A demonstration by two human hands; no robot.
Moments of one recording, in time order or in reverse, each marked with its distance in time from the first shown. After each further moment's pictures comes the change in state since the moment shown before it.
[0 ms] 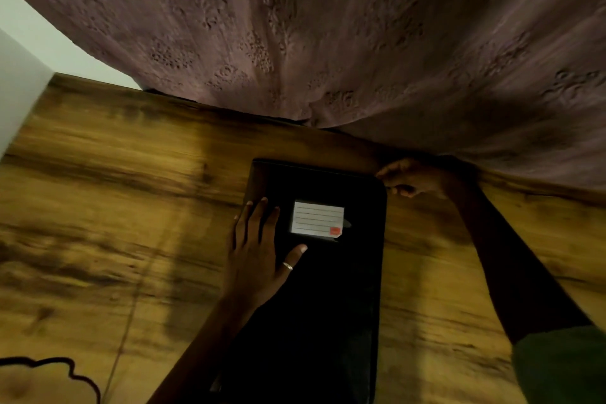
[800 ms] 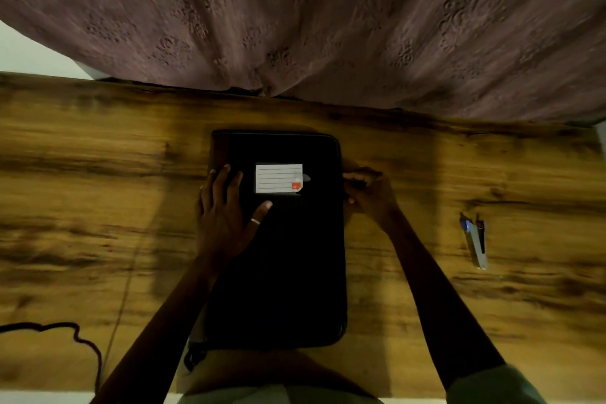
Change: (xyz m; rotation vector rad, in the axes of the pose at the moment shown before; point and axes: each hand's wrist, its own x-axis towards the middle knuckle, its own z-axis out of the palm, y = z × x) left_hand -0.001 0.002 0.003 -0.043 0.056 -0.003; right_hand -0.082 0.070 0.097 0.201 0.543 -0.167
